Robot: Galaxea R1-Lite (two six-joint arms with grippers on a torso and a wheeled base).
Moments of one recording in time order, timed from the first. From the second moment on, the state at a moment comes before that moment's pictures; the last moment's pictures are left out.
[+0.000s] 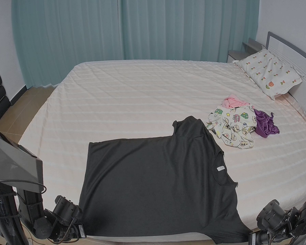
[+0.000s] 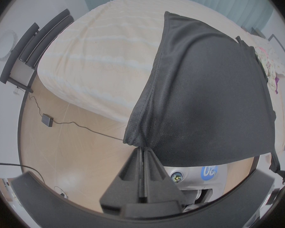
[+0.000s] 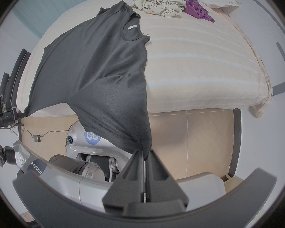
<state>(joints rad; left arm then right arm) -0.38 2.14 -0.02 -0.84 0.23 -0.66 0.69 1.66 -0.02 -0.31 -0.21 0.72</state>
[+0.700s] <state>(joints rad) -0.43 1.95 -0.04 -0.63 0.23 -0.68 0.65 1.49 -0.08 -0.27 -0.20 0.66</state>
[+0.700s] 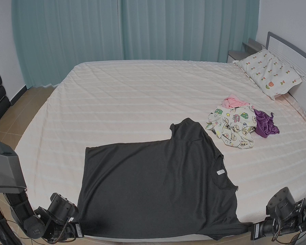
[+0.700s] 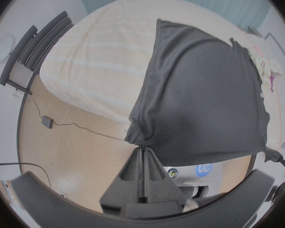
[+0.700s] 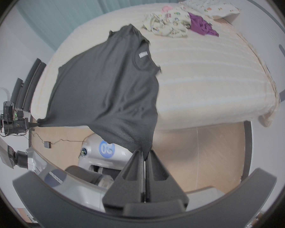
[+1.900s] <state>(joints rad) -0.21 1.81 -0.58 0.11 0.03 -0.60 0.40 1.56 -0.43 -0.27 -0.06 0.40</state>
